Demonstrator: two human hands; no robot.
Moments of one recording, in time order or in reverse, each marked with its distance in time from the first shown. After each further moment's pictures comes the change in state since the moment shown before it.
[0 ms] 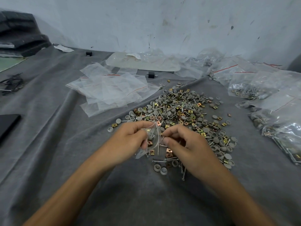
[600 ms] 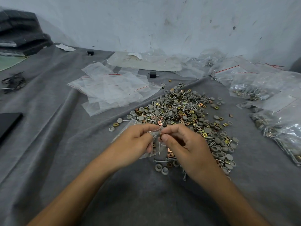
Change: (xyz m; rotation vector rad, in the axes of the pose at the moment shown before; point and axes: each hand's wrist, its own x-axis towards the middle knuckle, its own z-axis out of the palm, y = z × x) left_hand -0.002 0.004 0.009 0.051 -0.037 -0.025; right_hand -0.002 -0.004 0.013 0.103 0.084 -0.042
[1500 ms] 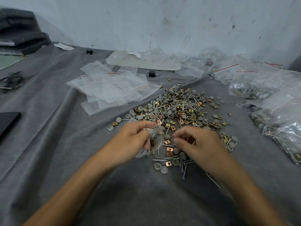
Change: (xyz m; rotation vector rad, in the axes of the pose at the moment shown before) left_hand 0.000 0.000 -0.003 -0.024 0.023 -0.031; right_hand 0.005 0.013 -0.038 -0.363 -0.106 0.051
